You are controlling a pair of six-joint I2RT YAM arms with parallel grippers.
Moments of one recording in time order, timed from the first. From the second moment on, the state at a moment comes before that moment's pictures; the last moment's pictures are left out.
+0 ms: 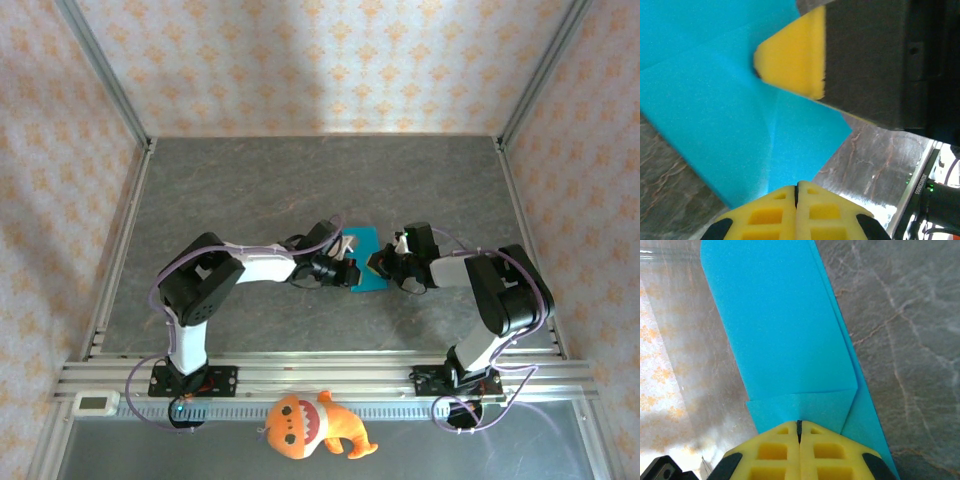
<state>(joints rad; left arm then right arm) -0.75 1.90 1.03 0.01 0.51 -0.69 0.29 1.64 0.54 0.21 -0.58 0.93</state>
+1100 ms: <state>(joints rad) -0.75 1.92 0.96 0.06 0.52 -0.60 0.29 1.65 0.55 0.20 -0.60 0.91</state>
